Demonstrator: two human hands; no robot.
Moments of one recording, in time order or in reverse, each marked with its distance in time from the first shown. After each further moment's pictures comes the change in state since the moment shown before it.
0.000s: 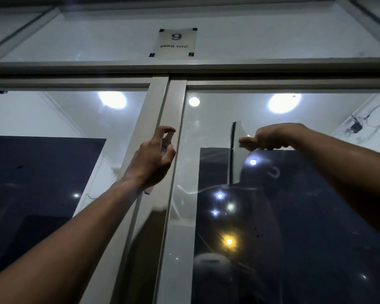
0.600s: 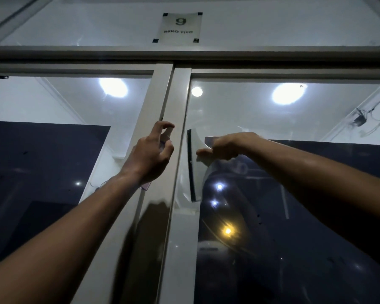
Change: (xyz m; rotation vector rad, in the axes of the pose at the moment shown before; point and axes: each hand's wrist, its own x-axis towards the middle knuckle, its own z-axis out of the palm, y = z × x) left_hand -0.019 -0.009 -0.009 0.018 -0.015 -0.040; right_hand -0.015 -0.105 0.047 -0.038 -0.054 -0.336
